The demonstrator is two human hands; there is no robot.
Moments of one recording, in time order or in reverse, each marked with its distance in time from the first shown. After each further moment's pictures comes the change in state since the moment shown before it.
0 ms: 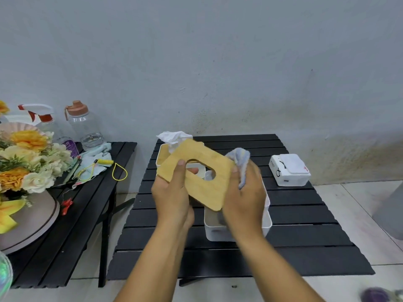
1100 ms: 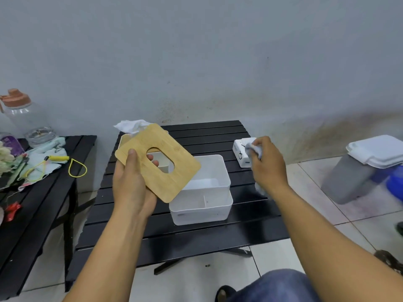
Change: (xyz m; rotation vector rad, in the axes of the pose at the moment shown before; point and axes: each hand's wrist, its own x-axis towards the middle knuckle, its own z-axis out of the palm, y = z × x) left_hand 0.002 0.000 -0.004 -0.085 -0.086 -0.085; right_hand 0.095 0.091 -0.112 -0.514 -0.102 0.007
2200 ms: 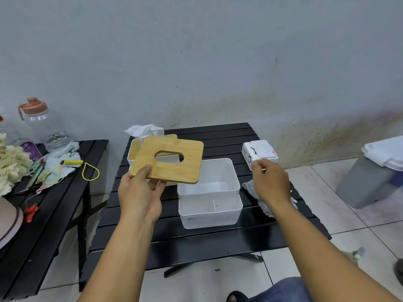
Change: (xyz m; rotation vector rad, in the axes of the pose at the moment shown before) left_hand 0.011 -0.003 -0.014 -0.022 0.136 -0.122; right_hand -0.028 -0.006 0.018 -0.024 -0.031 0.220
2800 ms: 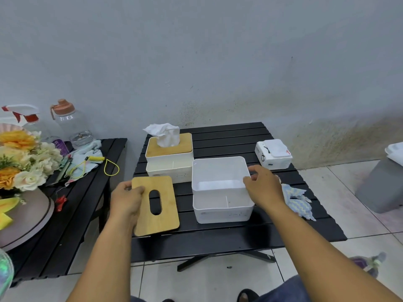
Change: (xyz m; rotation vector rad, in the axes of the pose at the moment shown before) left_hand 0.037 0.026 -0.076 0.762 0.212 0.072; right_hand -0.023 -0.017 0.022 0.005 -0.278 0.058
